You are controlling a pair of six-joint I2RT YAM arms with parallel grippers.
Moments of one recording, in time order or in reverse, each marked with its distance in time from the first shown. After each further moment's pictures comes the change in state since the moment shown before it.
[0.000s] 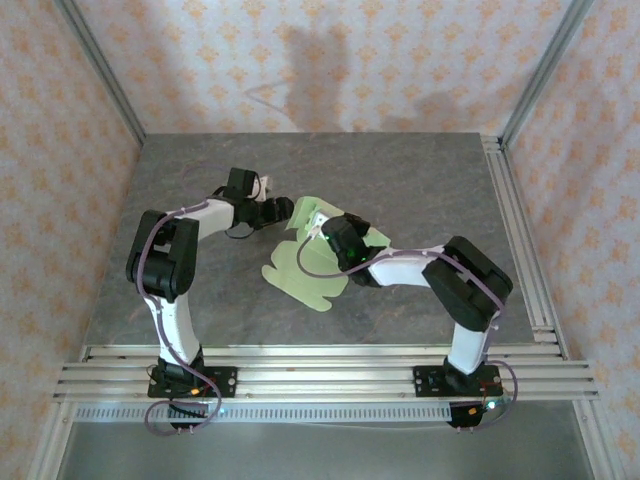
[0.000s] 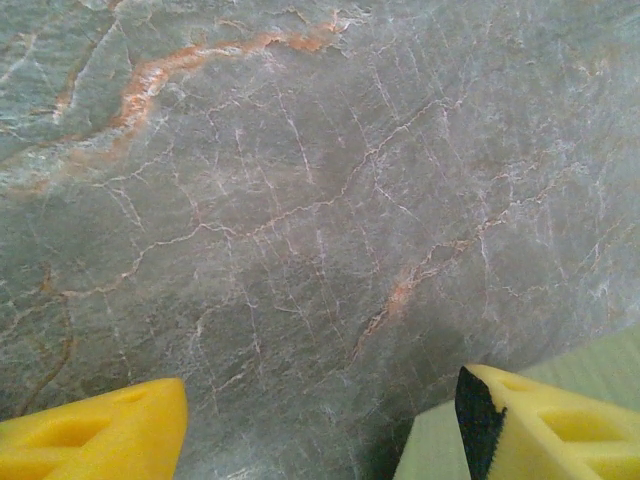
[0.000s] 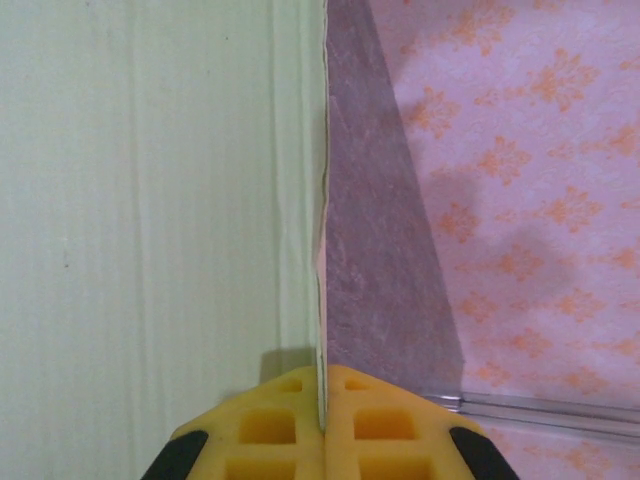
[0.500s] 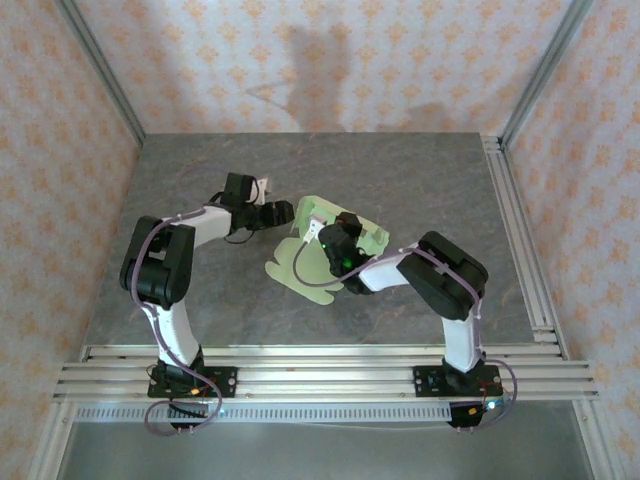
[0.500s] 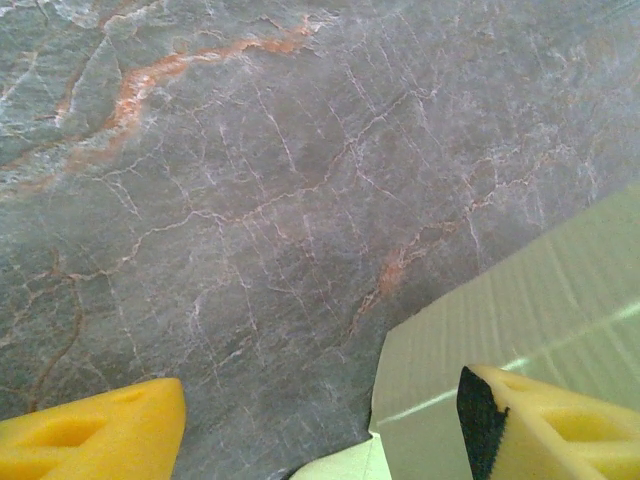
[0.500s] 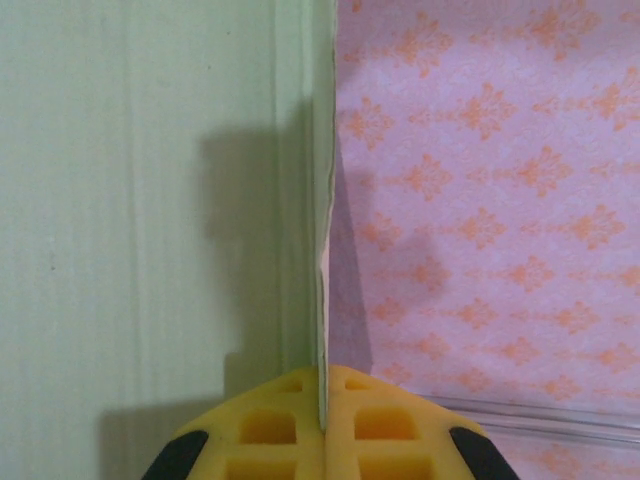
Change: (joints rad) left arm -0.003 -0.064 -0.090 0.081 -0.019 0.062; right arm 0.020 0.151 -0.029 0.382 0.136 -0.318
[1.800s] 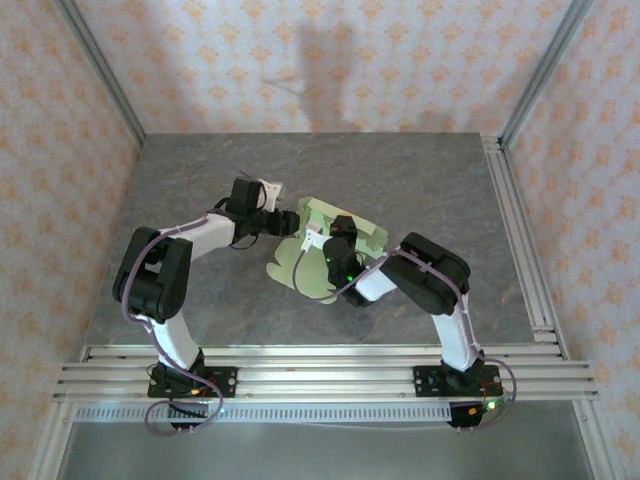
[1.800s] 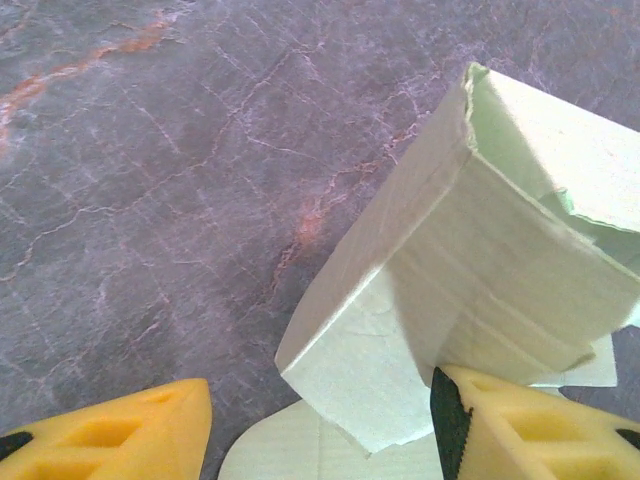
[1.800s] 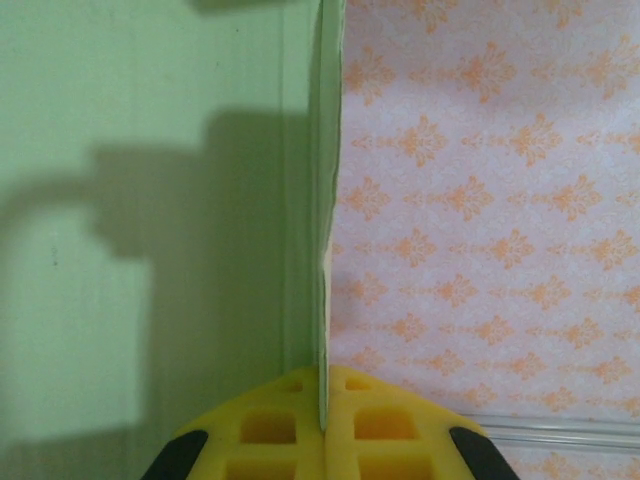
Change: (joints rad) left arm -0.081 -0.093 -0.064 0.003 -0.034 0.215; right arm 0.037 0.082 -0.057 0.345 0.032 -0.237
